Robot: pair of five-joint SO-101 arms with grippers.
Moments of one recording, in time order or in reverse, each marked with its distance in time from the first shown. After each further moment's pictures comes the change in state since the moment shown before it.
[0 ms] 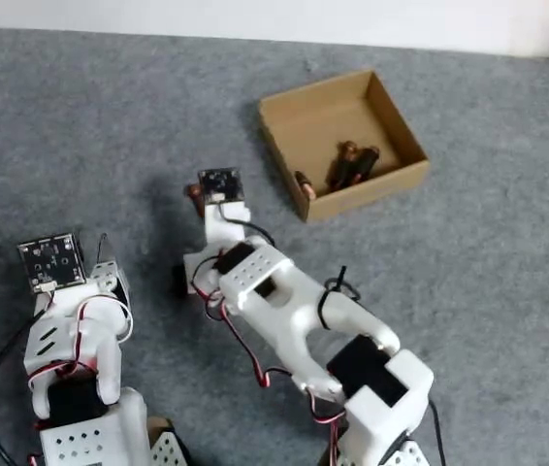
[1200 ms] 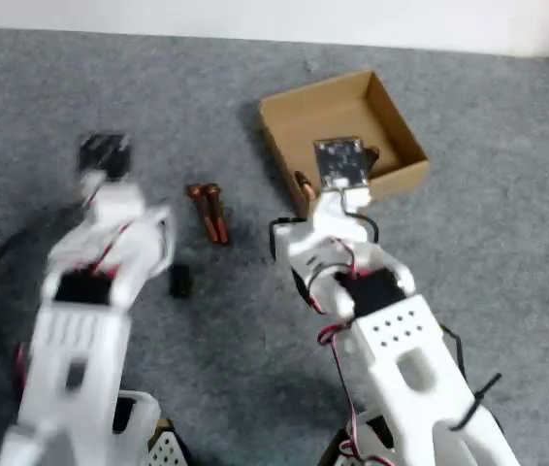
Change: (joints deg) left arm 19.5 62.3 -40.1 -3.5 6.8; right arm 21.1 -57.2 25.1 6.5 17.8
